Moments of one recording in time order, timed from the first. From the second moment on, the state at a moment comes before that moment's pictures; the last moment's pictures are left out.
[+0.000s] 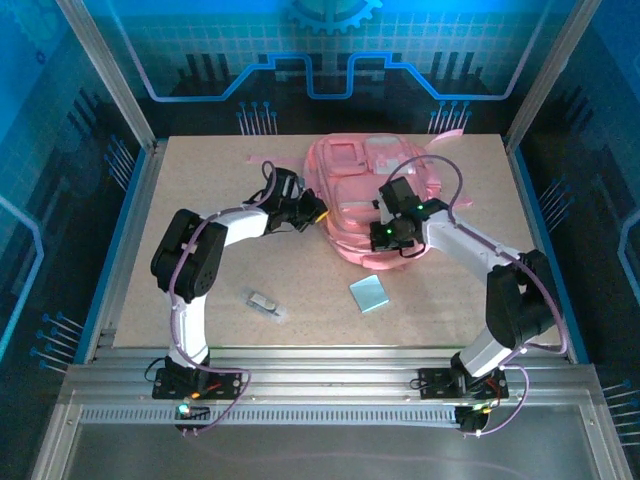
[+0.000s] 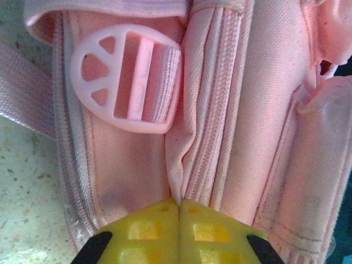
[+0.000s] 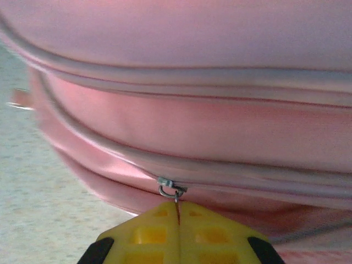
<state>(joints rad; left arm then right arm) -0.36 2.01 1.26 0.07 0.47 -1.07 0.42 1.60 1.15 -0.72 -0.09 0.30</state>
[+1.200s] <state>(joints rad) -0.32 1.87 1.03 0.14 0.37 -1.20 0.54 1.94 1.59 -0.66 -0.29 0.33</state>
